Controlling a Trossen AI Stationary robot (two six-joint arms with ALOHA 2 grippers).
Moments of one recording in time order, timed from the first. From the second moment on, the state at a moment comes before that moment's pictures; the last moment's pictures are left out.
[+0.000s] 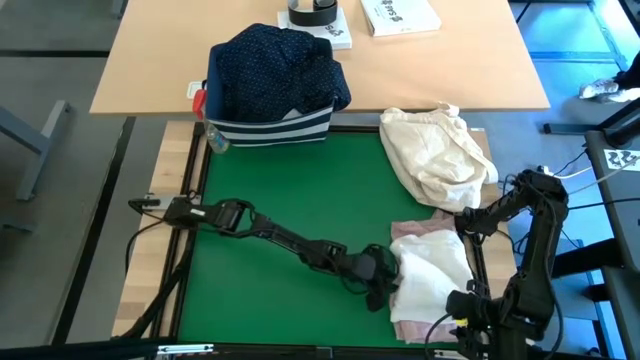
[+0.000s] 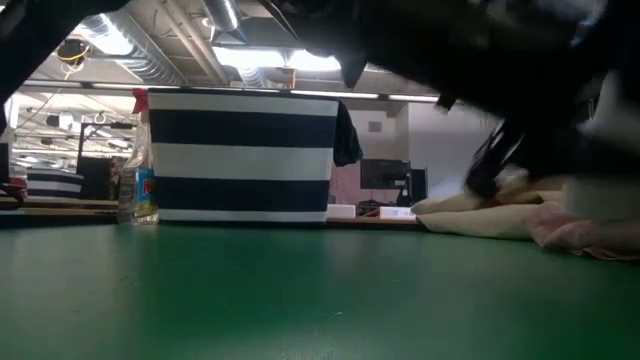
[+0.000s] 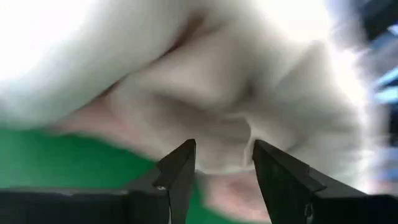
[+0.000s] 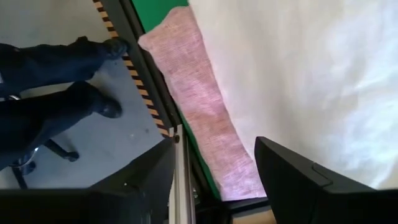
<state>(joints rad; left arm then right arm) -0.29 2.47 1.87 0.19 -0.12 -0.62 1.27 1.52 1.28 -1.05 0.19 1.67</state>
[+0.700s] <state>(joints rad) -0.31 2.47 1.87 0.24 0.11 -0.80 1.24 1.47 1.28 -1.21 0.19 1.70</state>
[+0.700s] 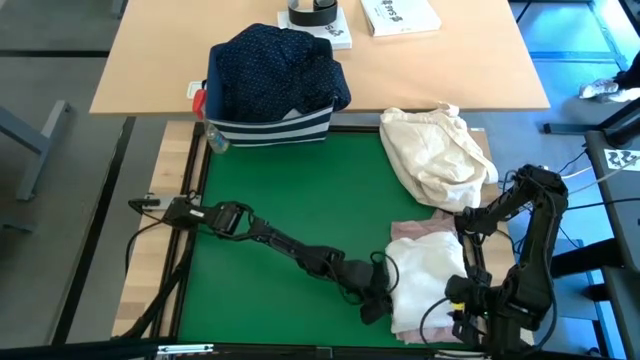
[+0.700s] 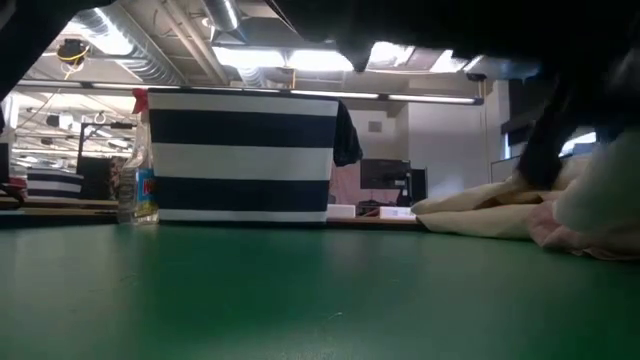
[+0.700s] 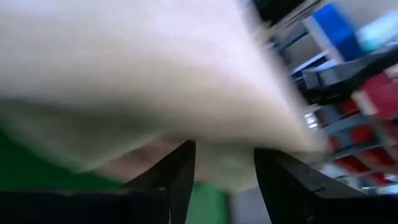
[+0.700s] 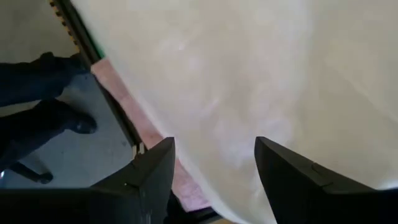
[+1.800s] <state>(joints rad) 0.15 1.97 1.48 -0.57 0.27 -0.12 0.25 1.19 0.88 -1.08 -0.24 0.51</state>
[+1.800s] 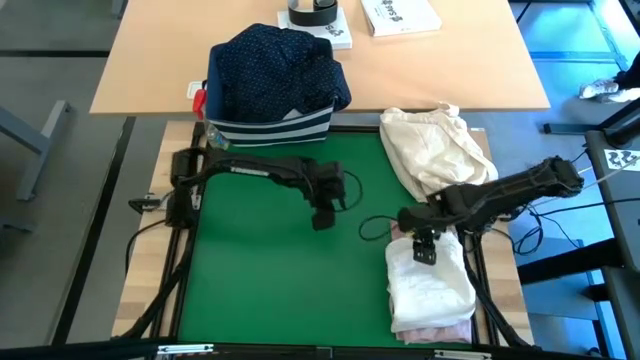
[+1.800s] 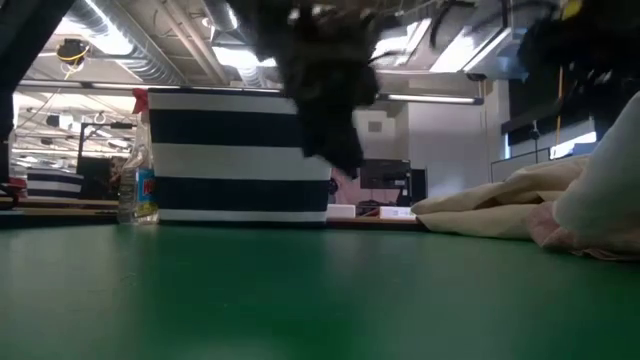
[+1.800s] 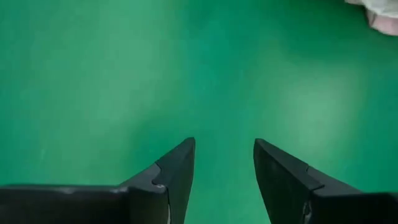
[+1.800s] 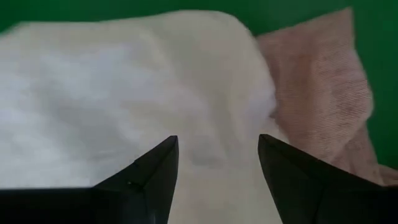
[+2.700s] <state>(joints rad) 0.25 1.91 1.16 -0.14 0.46 -0.21 0.14 1.24 0.68 -1.02 -0.35 0.25</state>
